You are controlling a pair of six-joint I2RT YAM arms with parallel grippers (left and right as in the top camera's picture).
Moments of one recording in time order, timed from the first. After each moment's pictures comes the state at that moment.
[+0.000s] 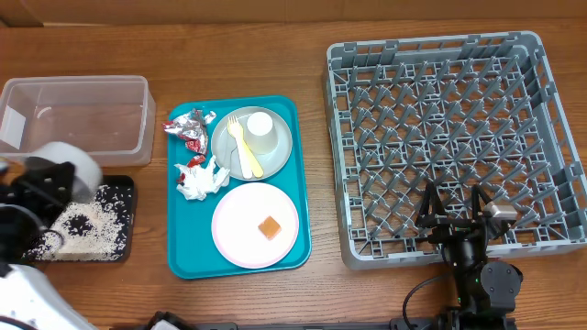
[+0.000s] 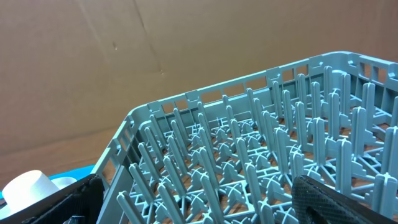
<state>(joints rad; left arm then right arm) 0.94 1.11 1.18 -0.99 0.88 -0.12 -0.07 0.02 0.02 -0.02 -0.11 0.28</state>
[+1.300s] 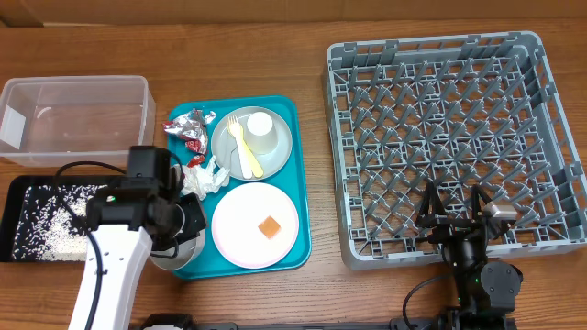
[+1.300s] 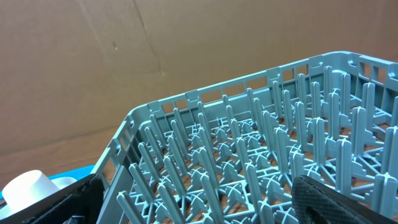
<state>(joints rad) -0.02 1.17 0.93 -1.17 0.14 -0.43 -0.07 0.02 0.02 -0.02 -0.11 0.28</state>
